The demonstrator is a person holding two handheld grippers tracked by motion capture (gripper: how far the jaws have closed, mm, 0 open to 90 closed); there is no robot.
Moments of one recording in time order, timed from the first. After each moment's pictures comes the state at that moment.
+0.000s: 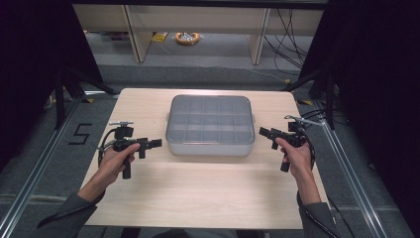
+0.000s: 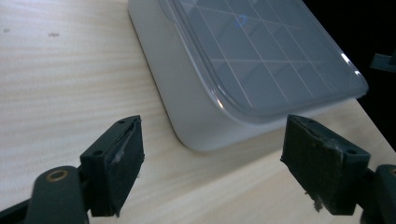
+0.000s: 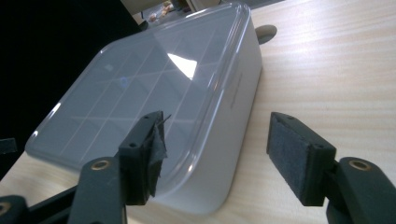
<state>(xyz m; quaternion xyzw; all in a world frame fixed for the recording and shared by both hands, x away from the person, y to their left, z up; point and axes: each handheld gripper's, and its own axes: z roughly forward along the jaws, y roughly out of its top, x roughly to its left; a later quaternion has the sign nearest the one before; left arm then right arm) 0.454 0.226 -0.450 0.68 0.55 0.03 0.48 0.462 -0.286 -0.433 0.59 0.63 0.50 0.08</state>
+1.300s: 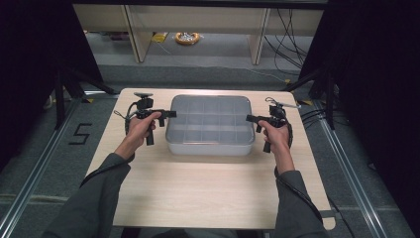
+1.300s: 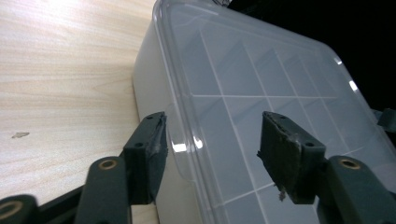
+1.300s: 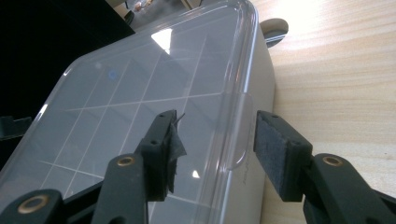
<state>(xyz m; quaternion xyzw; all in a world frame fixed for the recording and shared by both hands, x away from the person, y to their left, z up) 0.562 0.187 -0.450 0.65 0.60 0.02 0.46 0.539 -0.248 -0.448 0.64 0.61 0.46 0.03</state>
